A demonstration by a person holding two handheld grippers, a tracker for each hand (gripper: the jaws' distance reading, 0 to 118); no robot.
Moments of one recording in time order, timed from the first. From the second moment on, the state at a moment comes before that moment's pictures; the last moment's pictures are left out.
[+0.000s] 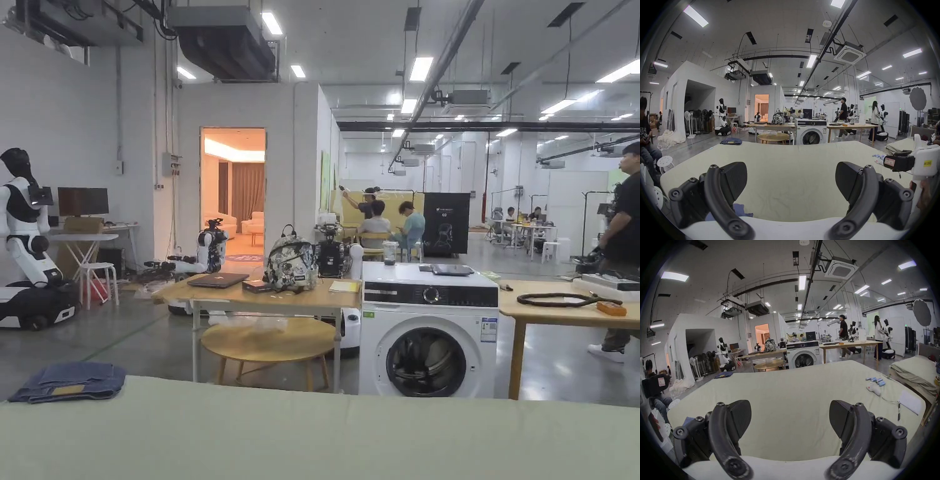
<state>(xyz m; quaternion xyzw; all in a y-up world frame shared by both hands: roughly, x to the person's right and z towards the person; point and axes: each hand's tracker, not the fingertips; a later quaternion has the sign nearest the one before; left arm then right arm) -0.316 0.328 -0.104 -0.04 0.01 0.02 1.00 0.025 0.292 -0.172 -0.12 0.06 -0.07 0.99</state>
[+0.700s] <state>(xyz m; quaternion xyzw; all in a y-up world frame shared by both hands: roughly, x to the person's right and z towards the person) -0.311 0.328 -0.109 -0.05 0.00 0.02 1.00 0.026 0.287 -0.176 -0.15 0.06 -0.09 0.98</state>
